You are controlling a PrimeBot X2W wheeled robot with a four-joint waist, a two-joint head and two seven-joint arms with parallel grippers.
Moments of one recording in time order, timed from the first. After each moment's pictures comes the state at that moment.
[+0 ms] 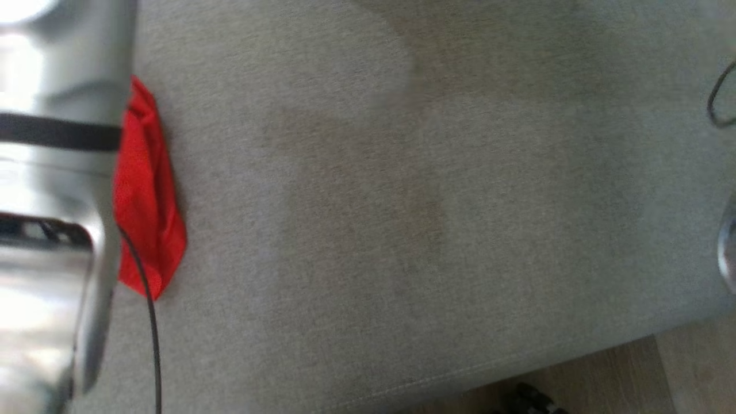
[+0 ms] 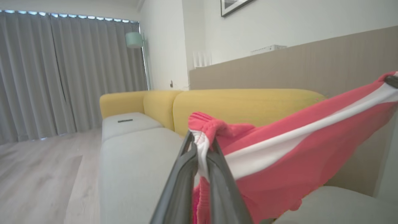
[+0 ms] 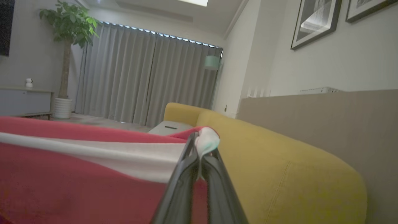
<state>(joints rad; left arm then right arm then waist) -1.41 0.09 -0.34 0.81 -0.21 -0.13 -0.25 -1.37 -0.17 0.03 0.81 -0.01 0.13 -0.26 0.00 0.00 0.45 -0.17</state>
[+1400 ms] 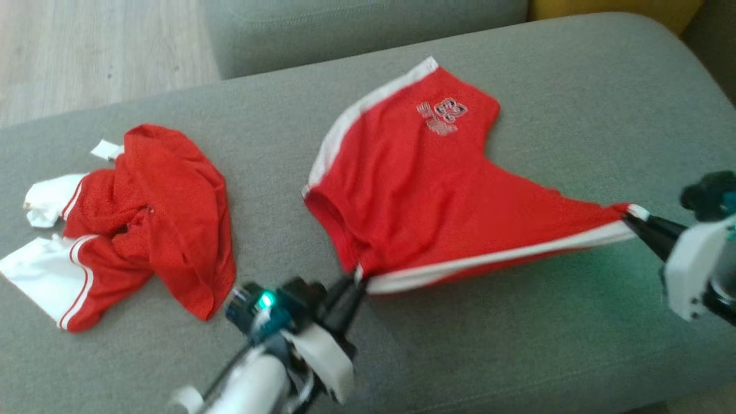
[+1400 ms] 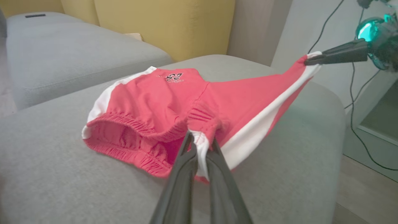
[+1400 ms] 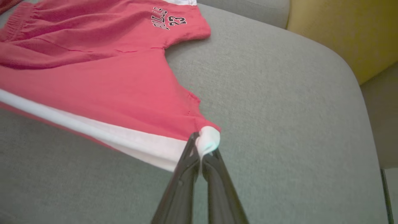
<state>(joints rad) -0.26 0.07 -0.59 0.44 -0.19 -0.13 -0.26 -0.52 -0.83 0.86 0.40 0.77 0.13 0.17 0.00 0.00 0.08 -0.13</state>
